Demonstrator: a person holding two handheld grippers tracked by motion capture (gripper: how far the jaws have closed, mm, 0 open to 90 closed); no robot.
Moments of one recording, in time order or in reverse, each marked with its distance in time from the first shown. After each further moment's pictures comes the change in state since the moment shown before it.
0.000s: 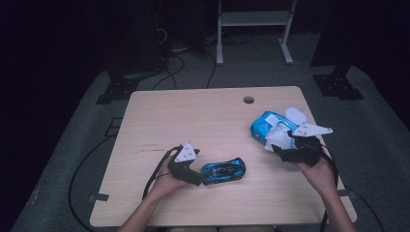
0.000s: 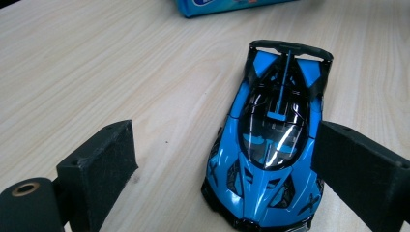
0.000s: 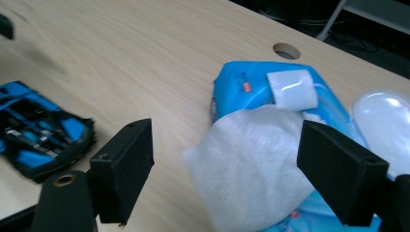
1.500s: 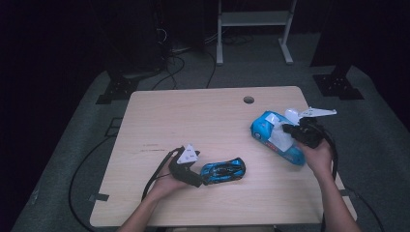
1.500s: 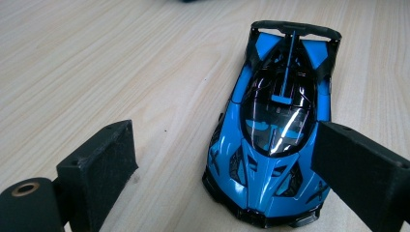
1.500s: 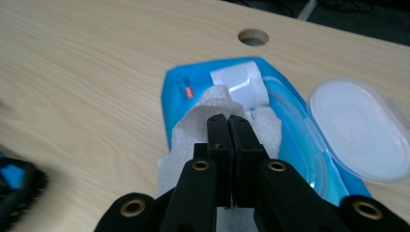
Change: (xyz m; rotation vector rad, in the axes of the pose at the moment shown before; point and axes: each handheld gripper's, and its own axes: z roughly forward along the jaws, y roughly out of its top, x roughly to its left) left arm 0.000 -0.005 0.005 0.041 0.003 0.021; right arm -0.047 0.013 0.020 0.032 -0.018 0.176
